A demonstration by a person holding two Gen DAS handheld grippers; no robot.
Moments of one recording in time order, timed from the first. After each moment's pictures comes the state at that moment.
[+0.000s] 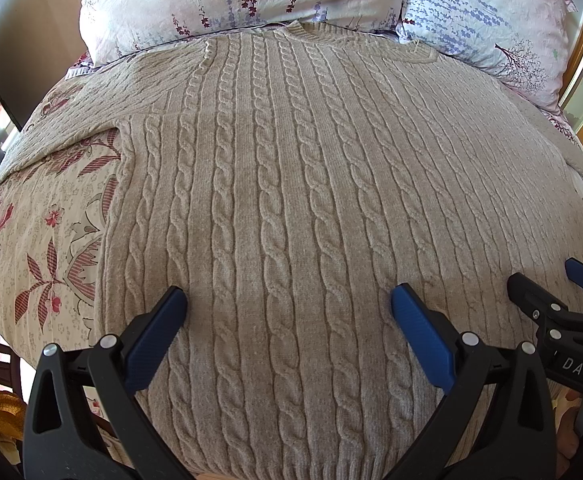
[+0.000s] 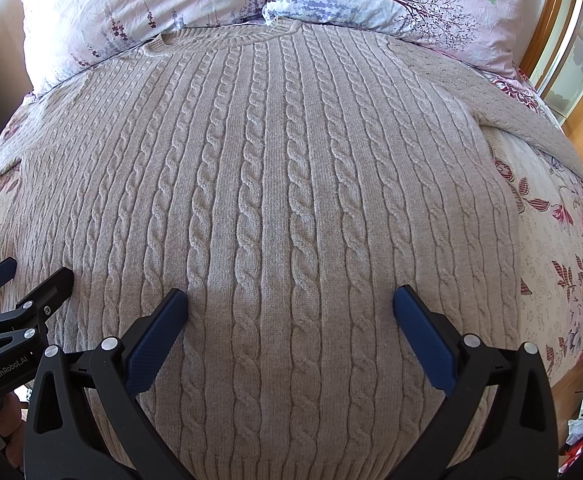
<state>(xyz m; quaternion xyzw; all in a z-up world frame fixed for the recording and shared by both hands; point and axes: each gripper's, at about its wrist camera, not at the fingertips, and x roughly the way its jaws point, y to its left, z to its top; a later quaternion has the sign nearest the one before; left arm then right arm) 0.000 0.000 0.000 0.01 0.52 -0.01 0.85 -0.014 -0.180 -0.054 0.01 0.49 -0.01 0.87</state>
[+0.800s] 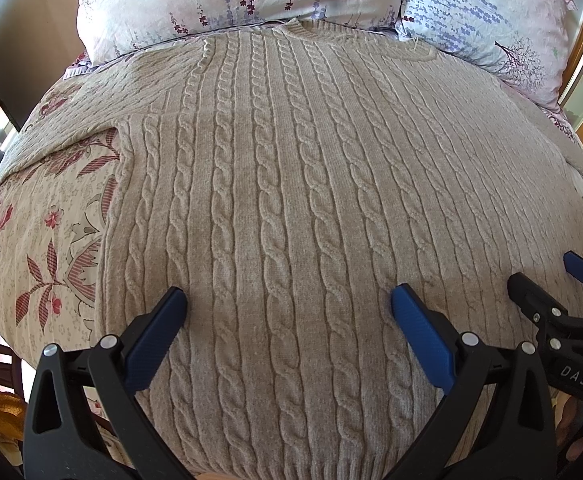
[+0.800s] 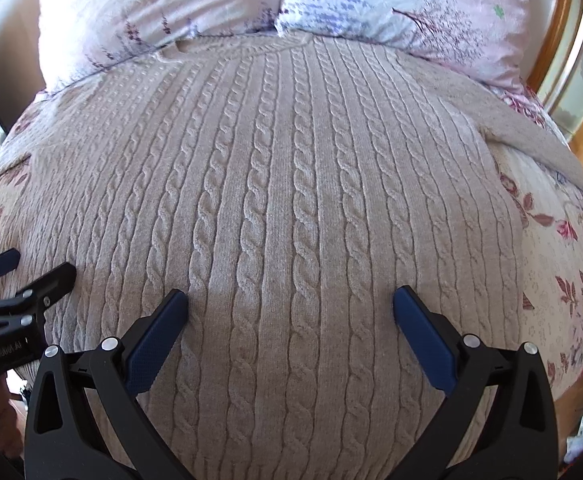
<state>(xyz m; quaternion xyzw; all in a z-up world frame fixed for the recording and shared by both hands) 0.004 0.000 0.002 0.01 0.52 -0.01 0.85 -0.017 -0.182 -0.052 0.00 0.46 0.01 0.89</state>
